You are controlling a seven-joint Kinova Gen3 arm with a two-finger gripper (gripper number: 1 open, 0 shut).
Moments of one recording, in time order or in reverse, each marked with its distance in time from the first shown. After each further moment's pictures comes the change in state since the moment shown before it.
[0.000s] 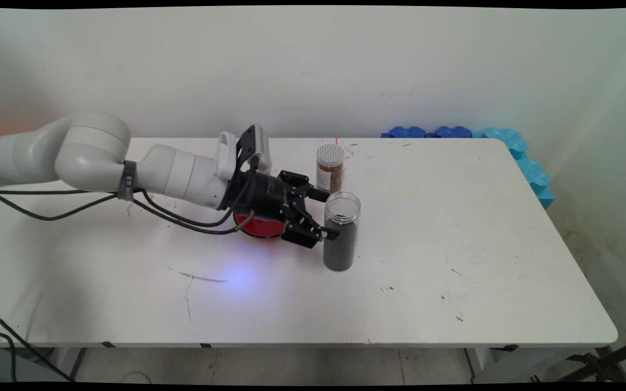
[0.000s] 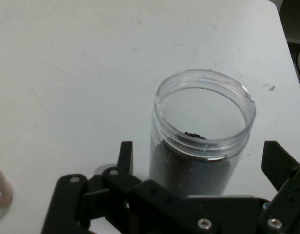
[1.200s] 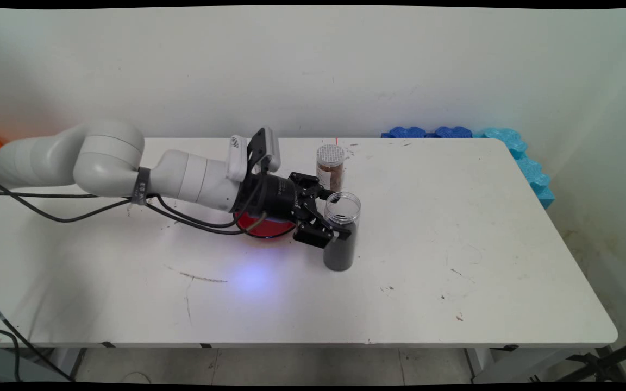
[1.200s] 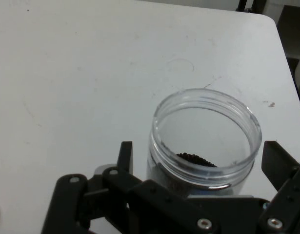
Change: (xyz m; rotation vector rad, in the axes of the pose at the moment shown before) arm -0.001 0.000 0.018 -0.010 0.038 -0.014
